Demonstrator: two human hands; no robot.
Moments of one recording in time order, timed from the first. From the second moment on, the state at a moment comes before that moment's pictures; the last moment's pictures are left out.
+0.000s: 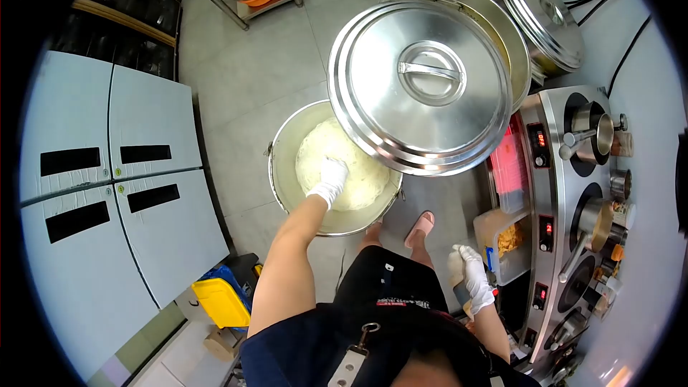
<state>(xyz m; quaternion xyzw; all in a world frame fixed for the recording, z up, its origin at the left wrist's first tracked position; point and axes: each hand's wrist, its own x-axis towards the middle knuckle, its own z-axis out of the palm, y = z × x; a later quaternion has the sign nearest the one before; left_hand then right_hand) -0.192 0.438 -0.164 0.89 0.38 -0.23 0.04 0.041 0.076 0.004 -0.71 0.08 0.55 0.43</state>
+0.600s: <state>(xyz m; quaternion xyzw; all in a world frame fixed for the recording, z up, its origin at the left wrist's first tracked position) -0.228 0.428 0.126 0.82 0.44 0.19 0.33 0.051 0.091 0.003 -0.69 -0.02 0.58 0.44</state>
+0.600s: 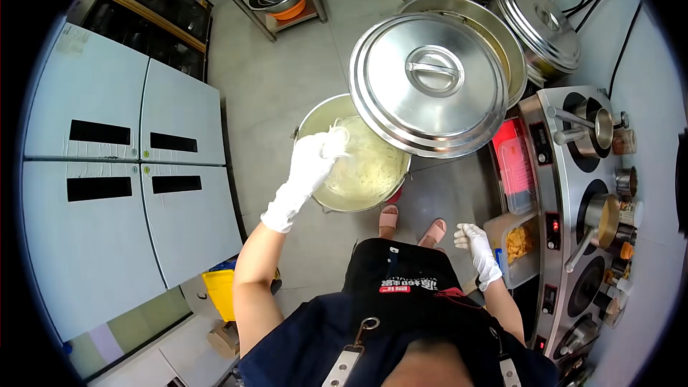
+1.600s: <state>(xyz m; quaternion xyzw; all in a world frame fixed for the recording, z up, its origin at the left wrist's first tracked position) -0.226 0.432 0.370 0.79 0.50 0.31 0.18 0.078 0.044 -0.021 -0.68 -0.04 0.59 0.43</state>
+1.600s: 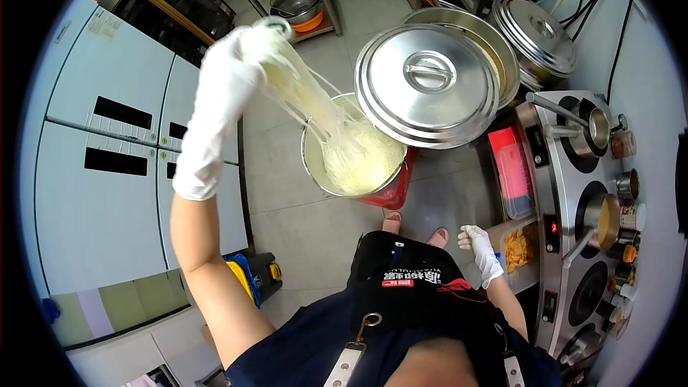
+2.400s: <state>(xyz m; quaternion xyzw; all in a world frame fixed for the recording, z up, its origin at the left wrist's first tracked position) -0.222 0.412 0.142 0.90 0.40 0.17 -0.01 0.051 0.034 -0.026 -0.69 -0.02 0.59 0.43</state>
